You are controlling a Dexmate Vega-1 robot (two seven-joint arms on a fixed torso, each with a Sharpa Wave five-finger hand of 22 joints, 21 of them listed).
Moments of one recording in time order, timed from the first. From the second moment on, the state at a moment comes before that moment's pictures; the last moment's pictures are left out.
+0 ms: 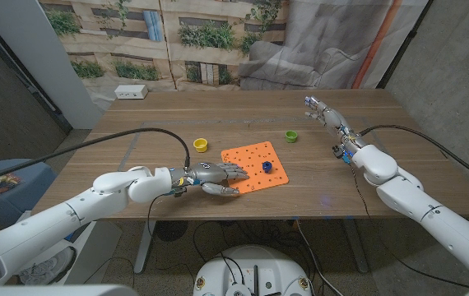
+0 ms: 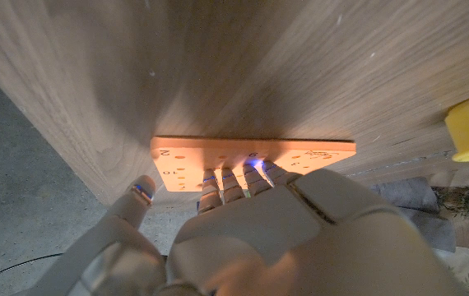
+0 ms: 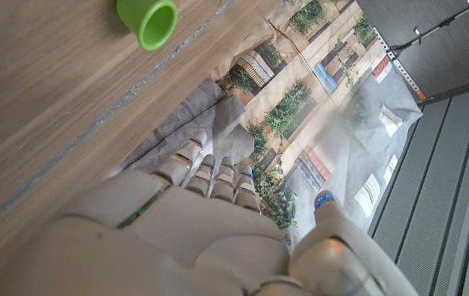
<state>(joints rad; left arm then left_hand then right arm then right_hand) 0.85 0.96 0.66 -1.69 0.64 -0.45 -0.15 0.02 0.08 0.70 0.02 0.18 0.08 -0.07 0.19 0.17 0.04 -0.08 0.19 0.17 -0.01 -0.04 0.17 0.16 -0.07 -0.04 0.19 0.17 -0.93 -0.75 -0.39 -1.49 0.27 0.42 -0.01 0.08 0.08 0.32 0.02 0.20 0.10 -0.05 0.19 0.17 0.09 -0.02 0.20 0.19 -0.01 -0.03 0.21 0.28 0.22 -0.04 0.19 0.17</state>
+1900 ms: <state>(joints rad) 0.83 0.96 0.66 -1.71 0.63 -0.44 -0.20 0.03 0.08 0.71 0.01 0.18 0.08 -0.07 0.19 0.17 0.04 -0.08 0.19 0.17 -0.01 -0.03 0.17 0.16 -0.06 -0.04 0.19 0.17 -1.01 -1.14 -0.36 -1.91 -0.20 0.22 0.11 0.21 0.01 0.34 -0.16 0.18 -0.02 -0.15 0.19 0.18 -0.03 -0.04 0.18 0.20 -0.07 0.02 0.20 0.23 0.14 0.03 0.19 0.17</state>
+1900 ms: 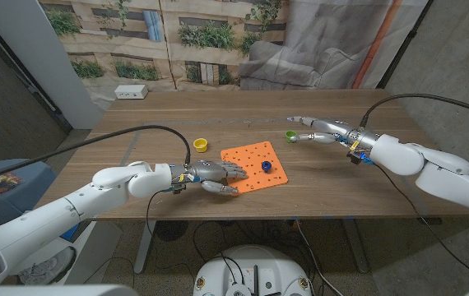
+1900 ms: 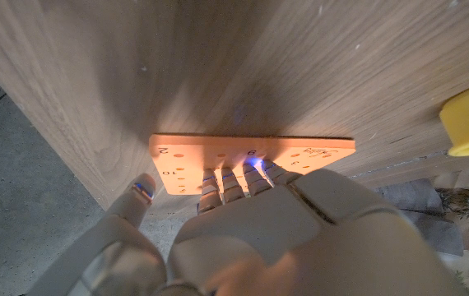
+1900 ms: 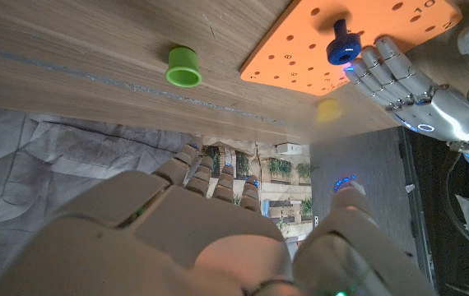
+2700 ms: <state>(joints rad) 0.80 0.95 0.67 -1.69 0.63 -0.46 -0.21 0.04 0.08 0.72 0.01 0.18 0.08 -0.07 0.19 0.17 0.05 -0.08 0.18 0.17 -0.01 -0.03 0.17 0.16 -0.06 -0.03 0.19 0.17 -0.93 -1.16 -0.44 -2.07 -0.36 0.02 0.34 0.33 0.00 0.38 -0.19 0.20 0.01 -0.15 0.22 0.19 -0.06 -0.02 0.19 0.20 -0.10 0.06 0.20 0.23 0.15 0.06 0.19 0.17</state>
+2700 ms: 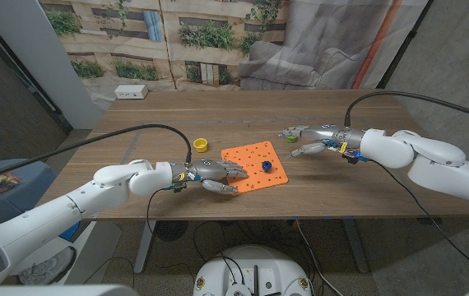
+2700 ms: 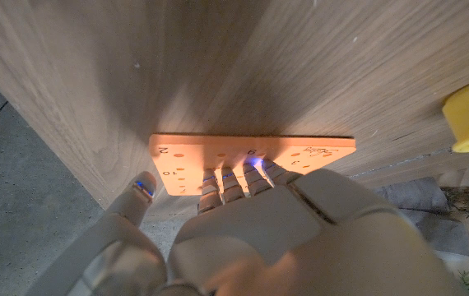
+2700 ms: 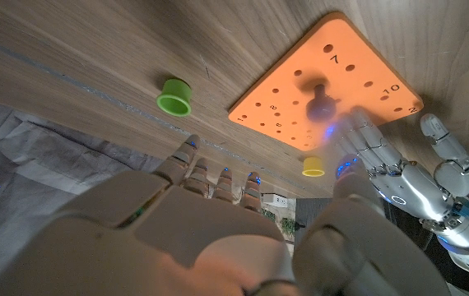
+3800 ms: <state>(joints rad) 0.78 0.94 0.68 -1.64 0.64 -0.52 -0.21 0.05 0.09 0.72 -0.01 0.18 0.08 -0.07 0.19 0.17 0.05 -0.08 0.18 0.17 -0.01 -0.03 0.17 0.16 -0.05 -0.04 0.19 0.17 -0.81 -1.01 -0.63 -2.19 -0.70 -0.26 0.61 0.46 -0.06 0.41 -0.19 0.22 0.12 -0.17 0.28 0.20 -0.03 -0.01 0.20 0.21 -0.07 0.09 0.22 0.23 0.17 0.09 0.19 0.17</state>
